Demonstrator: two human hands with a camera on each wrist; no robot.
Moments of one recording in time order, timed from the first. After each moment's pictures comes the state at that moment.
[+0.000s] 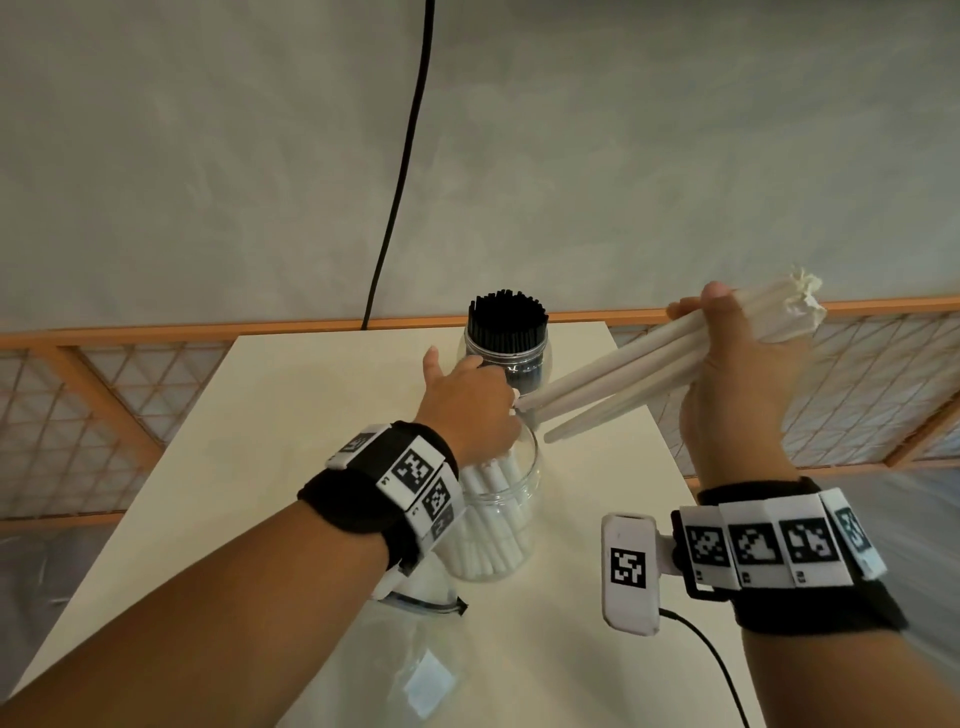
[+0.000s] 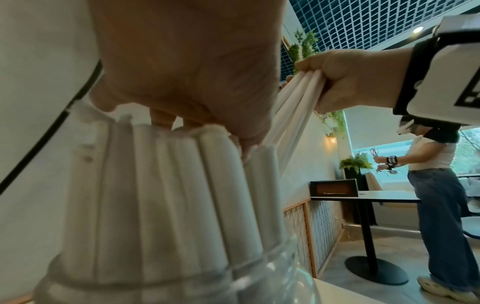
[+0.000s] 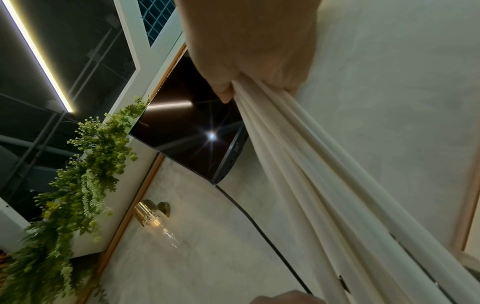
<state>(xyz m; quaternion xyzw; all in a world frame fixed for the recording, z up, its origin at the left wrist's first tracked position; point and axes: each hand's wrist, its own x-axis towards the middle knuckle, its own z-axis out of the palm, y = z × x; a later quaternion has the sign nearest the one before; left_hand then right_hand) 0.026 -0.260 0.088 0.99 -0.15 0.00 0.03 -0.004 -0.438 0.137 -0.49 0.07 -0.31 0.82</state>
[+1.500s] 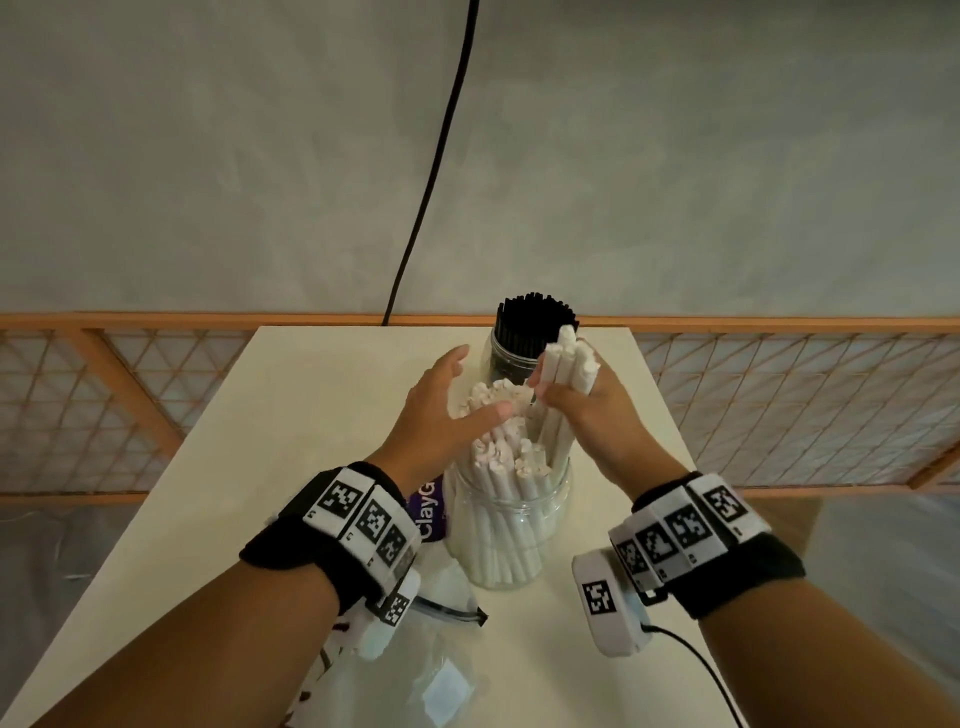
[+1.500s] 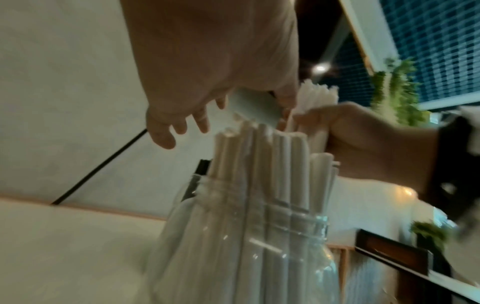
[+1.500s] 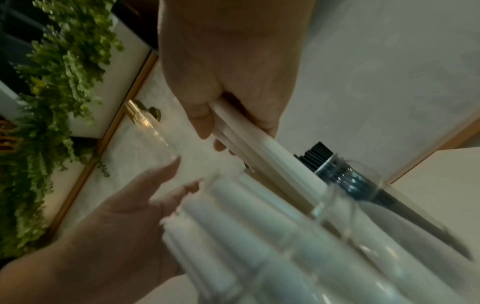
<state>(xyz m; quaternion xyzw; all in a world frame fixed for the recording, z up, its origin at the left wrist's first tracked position) 0.018 -0.202 0.059 0.85 -0.01 0.02 0.53 0.031 -0.372 0.079 -0.75 -0.09 -0.01 0.65</state>
